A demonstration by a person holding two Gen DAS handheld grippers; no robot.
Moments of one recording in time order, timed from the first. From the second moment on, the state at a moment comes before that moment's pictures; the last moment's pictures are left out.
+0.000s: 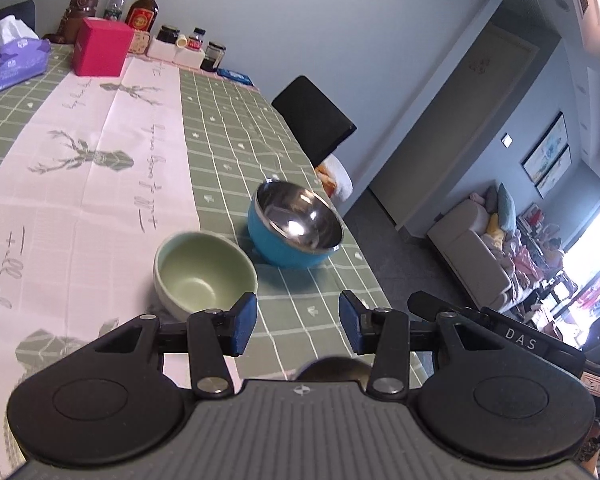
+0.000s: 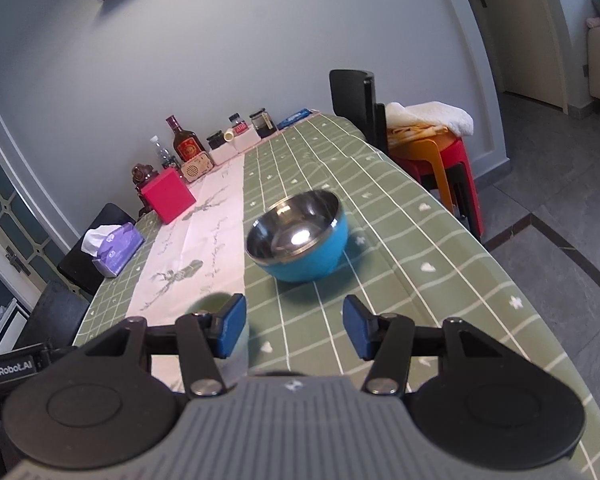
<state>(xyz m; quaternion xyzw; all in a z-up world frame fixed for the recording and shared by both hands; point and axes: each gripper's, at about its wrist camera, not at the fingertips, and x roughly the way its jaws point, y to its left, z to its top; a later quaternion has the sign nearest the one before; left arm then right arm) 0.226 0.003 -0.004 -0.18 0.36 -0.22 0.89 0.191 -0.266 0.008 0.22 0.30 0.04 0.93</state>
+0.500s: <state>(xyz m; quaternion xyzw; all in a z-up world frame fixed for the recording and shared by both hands) 0.291 -0.020 -0.004 -0.15 0.38 -0.18 0.89 0.272 -0.267 0.005 0.22 0.33 0.03 0.92</state>
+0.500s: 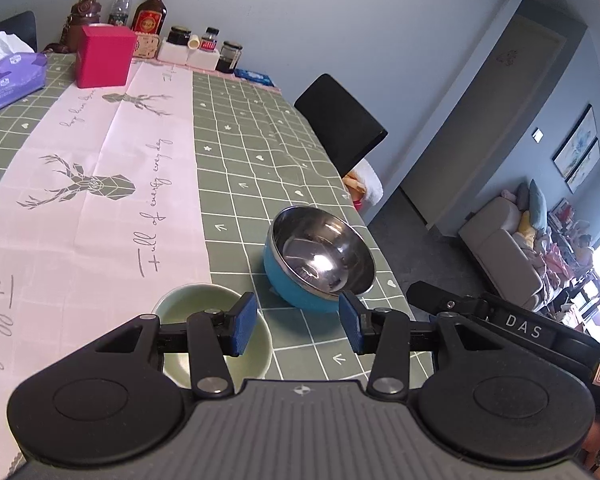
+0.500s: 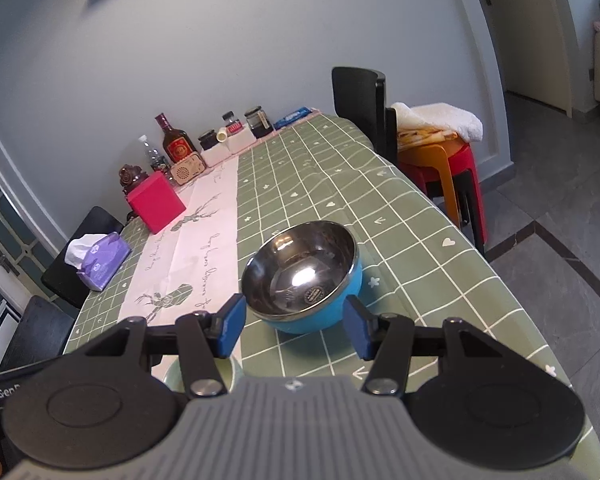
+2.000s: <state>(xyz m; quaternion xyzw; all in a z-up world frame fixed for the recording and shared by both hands) 0.398 -0.084 -0.062 -0.11 0.45 -0.09 0.88 0.352 -0.300 -0.053 0.31 0.42 0.00 0.85</state>
